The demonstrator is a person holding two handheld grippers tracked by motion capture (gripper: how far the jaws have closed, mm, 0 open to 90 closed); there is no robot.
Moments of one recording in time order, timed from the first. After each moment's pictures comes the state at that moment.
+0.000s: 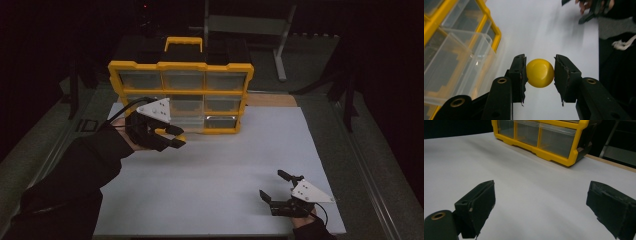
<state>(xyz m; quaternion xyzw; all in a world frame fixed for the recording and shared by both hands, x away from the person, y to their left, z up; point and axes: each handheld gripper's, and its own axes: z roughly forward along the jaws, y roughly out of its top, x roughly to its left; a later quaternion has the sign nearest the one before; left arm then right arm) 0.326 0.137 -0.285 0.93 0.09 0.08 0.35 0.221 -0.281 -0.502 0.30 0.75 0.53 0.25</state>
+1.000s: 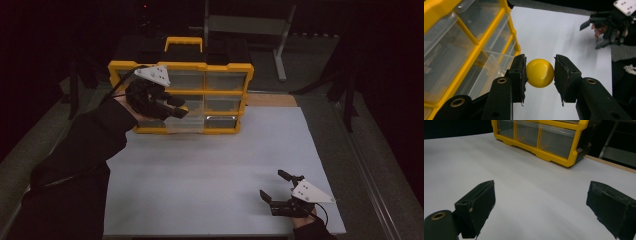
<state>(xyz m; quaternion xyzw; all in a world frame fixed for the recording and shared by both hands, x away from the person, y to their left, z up) 0.374 0.139 -0.254 0.91 0.13 0.10 0.38 0.221 -0.282 -0.502 0.30 0.75 0.54 0.26</state>
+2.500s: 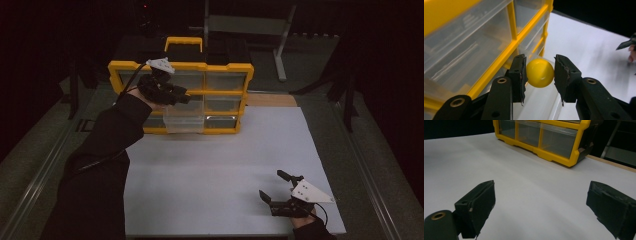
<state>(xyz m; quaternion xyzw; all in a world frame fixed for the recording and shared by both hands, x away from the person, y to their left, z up) 0.435 0.138 -0.298 0.88 0.24 0.10 0.41 0.221 -0.281 -0.503 0.30 0.75 0.54 0.25</state>
